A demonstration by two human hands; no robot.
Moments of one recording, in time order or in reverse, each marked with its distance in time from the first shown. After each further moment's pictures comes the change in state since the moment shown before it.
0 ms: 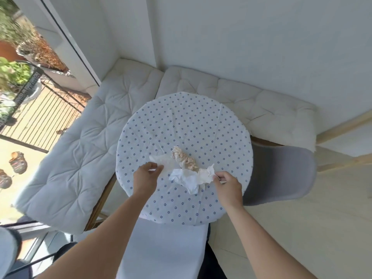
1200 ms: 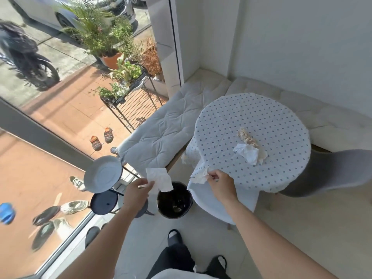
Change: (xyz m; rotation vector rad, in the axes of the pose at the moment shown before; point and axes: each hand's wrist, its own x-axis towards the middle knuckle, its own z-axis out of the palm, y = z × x) left_hand -0.288 -0.249 -0.267 -0.139 0.252 -0.122; right_hand -0.303 -0.032 0.137 -0.068 -0.359 -0.340
